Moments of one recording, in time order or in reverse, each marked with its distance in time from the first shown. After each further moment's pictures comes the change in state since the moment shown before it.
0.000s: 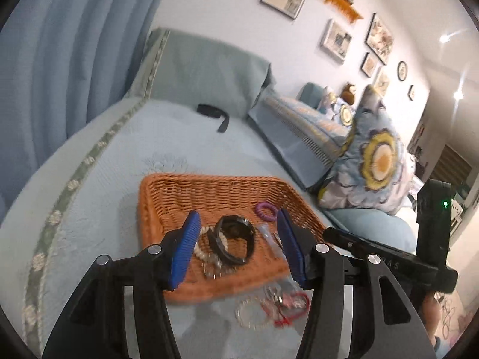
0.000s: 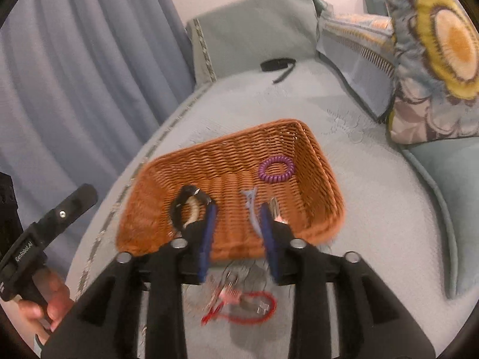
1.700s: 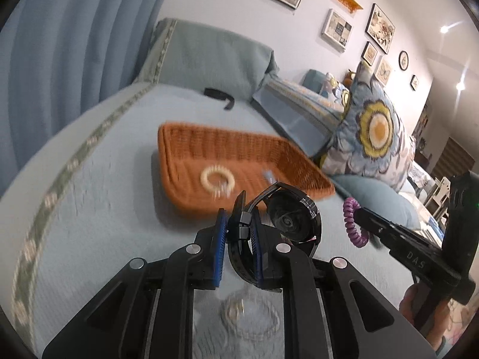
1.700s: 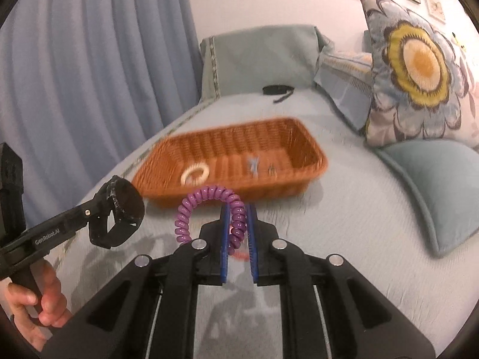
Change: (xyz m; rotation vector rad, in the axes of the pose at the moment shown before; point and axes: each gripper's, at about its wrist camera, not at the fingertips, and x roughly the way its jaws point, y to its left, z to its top) left arm -0.022 0.004 -0.065 0.004 0.036 0.034; right arm -0.036 0.026 -0.058 -0.128 -0.135 -0.078
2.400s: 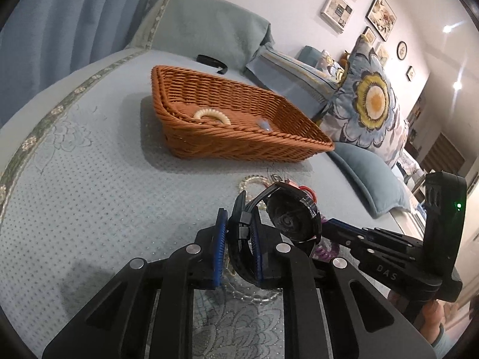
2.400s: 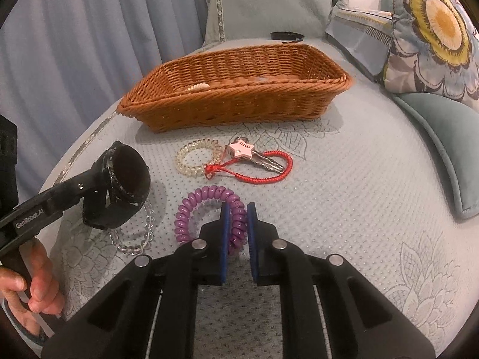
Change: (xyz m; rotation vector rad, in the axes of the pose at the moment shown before) left arm 0.020 0.014 -0.059 -0.050 0.134 -0.075; right arm 0.029 0.006 -0.071 -0.050 0.258 0.003
